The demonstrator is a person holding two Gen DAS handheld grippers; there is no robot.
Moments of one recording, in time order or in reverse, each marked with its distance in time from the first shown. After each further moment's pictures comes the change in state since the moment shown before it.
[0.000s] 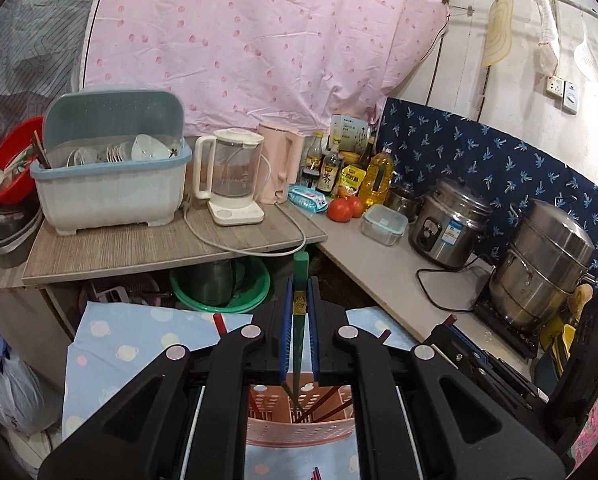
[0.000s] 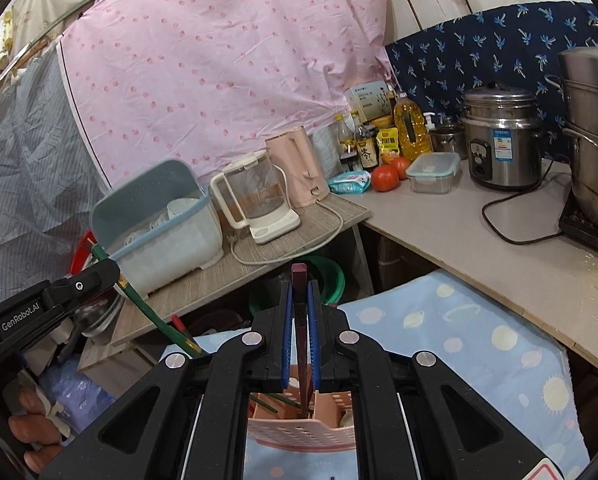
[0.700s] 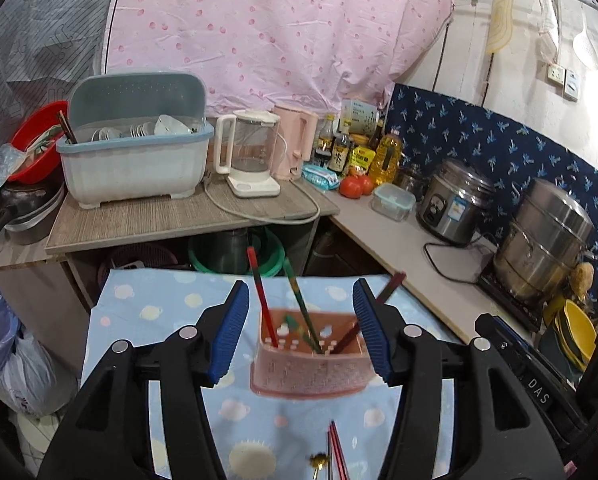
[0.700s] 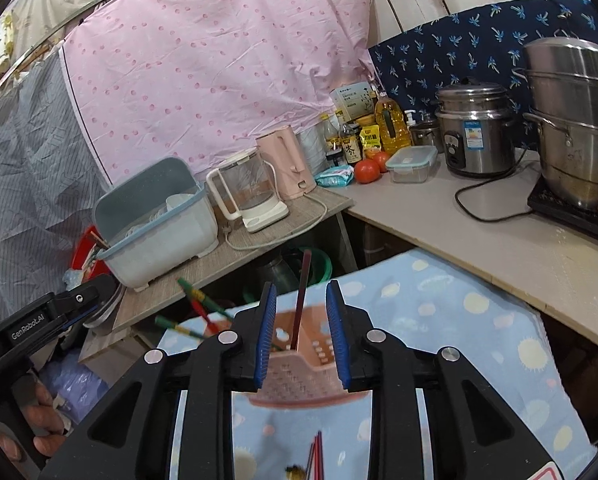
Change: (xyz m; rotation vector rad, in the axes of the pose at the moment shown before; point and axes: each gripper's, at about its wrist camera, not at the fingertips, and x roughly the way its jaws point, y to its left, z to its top) left arm -0.049 0.012 -0.045 0.005 0.058 0.035; right arm -0.067 -0.014 -0.043 0.022 -0.004 -0.021
